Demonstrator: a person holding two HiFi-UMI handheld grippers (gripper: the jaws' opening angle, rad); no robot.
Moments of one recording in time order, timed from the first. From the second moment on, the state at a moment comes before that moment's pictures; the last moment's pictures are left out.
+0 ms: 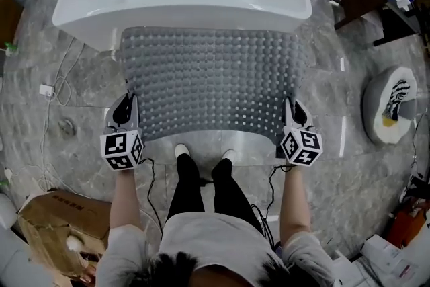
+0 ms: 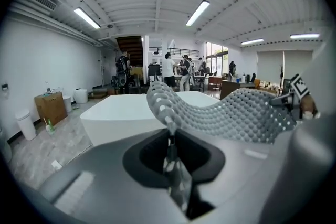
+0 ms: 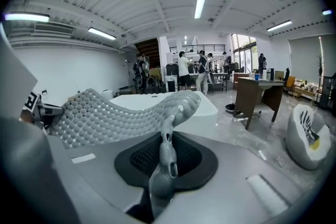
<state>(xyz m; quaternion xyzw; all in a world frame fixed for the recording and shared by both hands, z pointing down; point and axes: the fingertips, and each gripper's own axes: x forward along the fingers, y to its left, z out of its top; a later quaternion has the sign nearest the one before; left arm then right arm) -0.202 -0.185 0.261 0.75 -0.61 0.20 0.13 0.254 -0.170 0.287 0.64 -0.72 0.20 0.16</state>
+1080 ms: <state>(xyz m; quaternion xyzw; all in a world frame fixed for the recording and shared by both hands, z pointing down) -0.204 -0.150 0.072 0.77 -0.63 0.11 0.04 0.247 -0.138 0.089 0.66 -0.74 0.10 0.10</state>
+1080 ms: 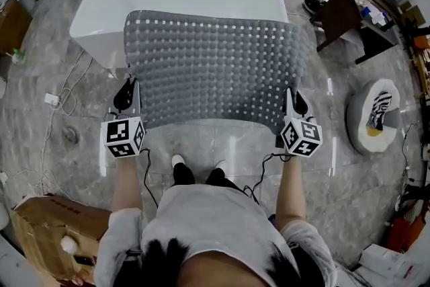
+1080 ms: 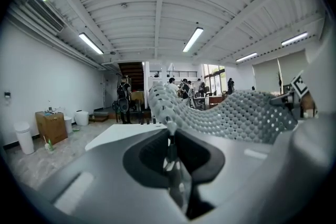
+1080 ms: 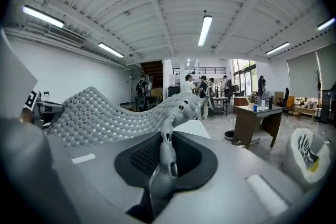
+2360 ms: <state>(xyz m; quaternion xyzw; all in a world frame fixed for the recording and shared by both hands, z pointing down) -0.201 -0.150 -0.017 0.75 -0.65 0.05 -0.03 0.256 -0.145 0.006 0.66 -0.75 0.01 0.05</state>
